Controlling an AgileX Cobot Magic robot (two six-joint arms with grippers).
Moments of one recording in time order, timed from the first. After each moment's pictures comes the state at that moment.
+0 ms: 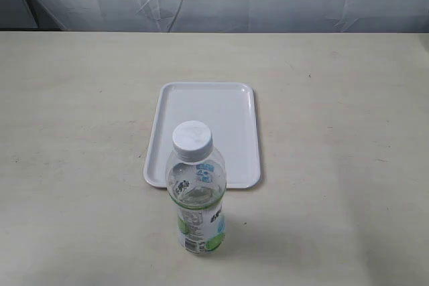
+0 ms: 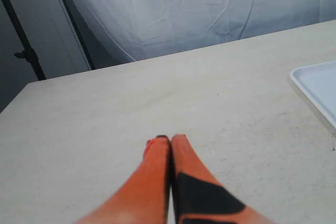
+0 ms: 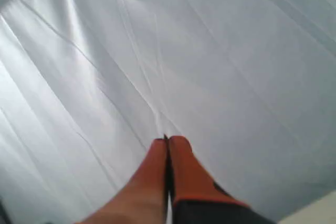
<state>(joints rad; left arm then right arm) -0.04 0.00 0.00 0.05 0.26 0.12 0.13 0.01 -0.01 -0.12 -0.32 0.77</state>
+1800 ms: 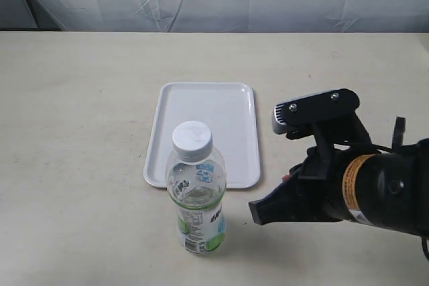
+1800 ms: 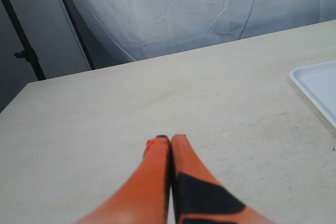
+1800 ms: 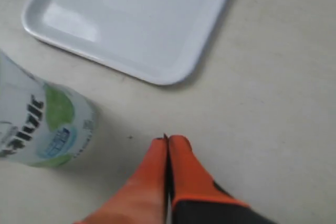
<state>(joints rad) -0.04 0.00 0.00 0.05 0.26 0.12 1.11 1.22 -0.55 -0.64 0.48 1.05</state>
